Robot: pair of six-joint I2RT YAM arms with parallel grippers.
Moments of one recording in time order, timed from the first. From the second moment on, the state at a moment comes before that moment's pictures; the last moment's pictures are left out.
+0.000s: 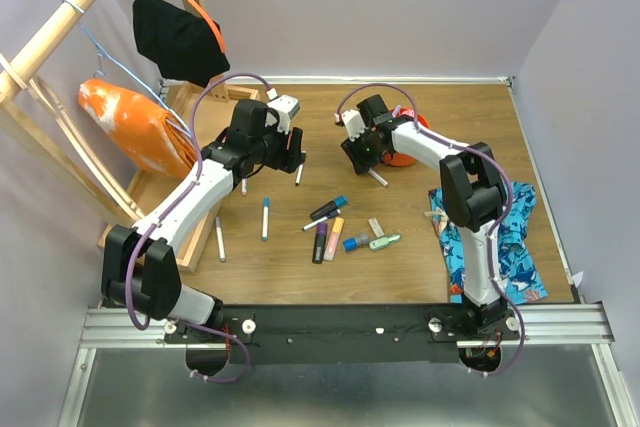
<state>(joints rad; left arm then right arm) -0.38 1.43 1.15 -0.36 0.24 -0.03 0.48 2.16 1.64 -0.55 -0.17 -0.31</state>
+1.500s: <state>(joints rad) -0.38 1.52 1.21 -0.31 0.36 -0.04 0.46 1.73 1.15 0.58 0.09 -0.08</state>
